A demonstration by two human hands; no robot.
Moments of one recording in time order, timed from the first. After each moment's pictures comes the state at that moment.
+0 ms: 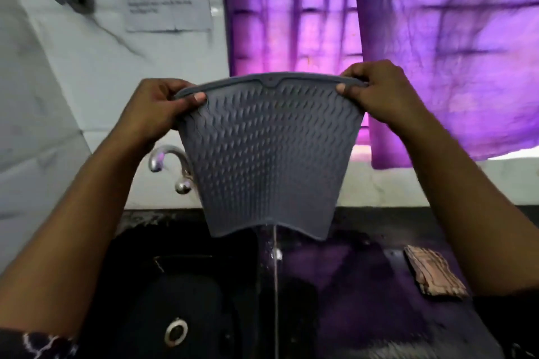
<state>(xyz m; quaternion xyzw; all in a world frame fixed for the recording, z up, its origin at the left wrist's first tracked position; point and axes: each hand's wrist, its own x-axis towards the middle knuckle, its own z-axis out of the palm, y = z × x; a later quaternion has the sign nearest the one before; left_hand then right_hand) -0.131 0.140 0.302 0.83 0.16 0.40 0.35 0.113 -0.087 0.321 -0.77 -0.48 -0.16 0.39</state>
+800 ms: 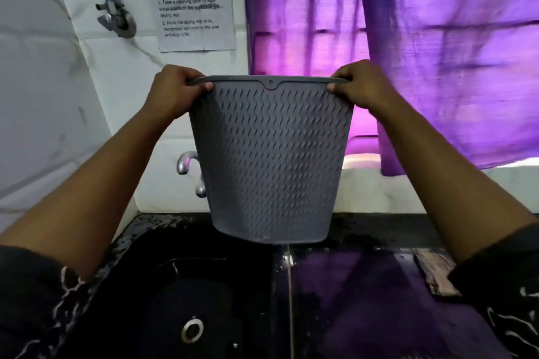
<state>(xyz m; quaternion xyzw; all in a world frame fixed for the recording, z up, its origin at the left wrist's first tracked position) -0.144 0.161 0.340 0.84 0.25 0.43 0.20 0.096 -0.055 0.347 -0.80 -0.44 -0.16 0.36</state>
